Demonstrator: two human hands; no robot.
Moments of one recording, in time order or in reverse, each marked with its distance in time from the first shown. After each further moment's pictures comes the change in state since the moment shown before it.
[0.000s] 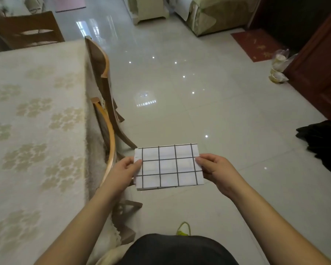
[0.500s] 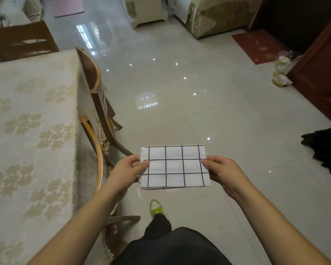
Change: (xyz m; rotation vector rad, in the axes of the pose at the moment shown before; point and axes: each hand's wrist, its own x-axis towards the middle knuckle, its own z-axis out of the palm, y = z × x) left_hand 0.076 0.061 0.039 0.104 -0.097 0.059; right_hand 0.075 -0.047 -0.047 0.017 0.090 0.013
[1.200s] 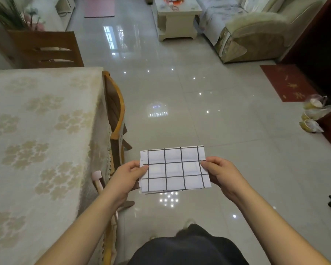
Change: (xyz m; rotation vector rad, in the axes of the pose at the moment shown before) left_hand 0.207 0.081 -0.126 -0.272 0.155 -0.125; right_hand 0.220 -0.172 0.128 -0.098 -0.126 -0.015
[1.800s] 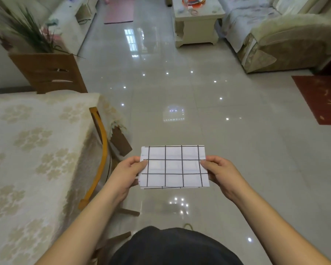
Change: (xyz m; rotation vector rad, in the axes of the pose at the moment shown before) left_hand 0.206 0.164 0.072 -0.019 0.171 -0.017; right_hand 0.243 -0.155 -0.050 -0.006 -0.113 0.009
